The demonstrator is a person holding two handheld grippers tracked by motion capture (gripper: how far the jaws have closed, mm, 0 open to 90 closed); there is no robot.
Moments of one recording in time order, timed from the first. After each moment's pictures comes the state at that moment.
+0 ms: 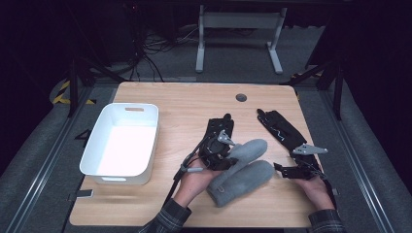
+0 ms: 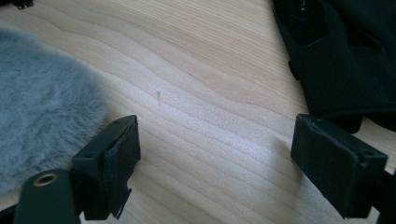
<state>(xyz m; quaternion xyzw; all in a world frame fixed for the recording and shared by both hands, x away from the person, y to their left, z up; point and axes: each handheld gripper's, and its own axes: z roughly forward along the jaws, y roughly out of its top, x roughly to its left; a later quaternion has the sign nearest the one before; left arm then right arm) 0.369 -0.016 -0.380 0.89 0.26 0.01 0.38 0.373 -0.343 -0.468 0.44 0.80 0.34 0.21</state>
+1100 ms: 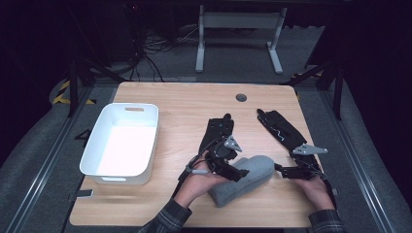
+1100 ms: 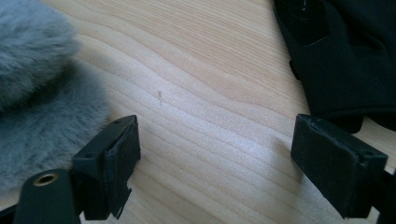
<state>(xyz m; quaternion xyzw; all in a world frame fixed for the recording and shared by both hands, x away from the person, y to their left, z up) 0.376 -0.026 -0.380 0.89 0.21 0.00 0.40 0.372 -0.343 -0.468 0.44 0.80 0.34 0.21</state>
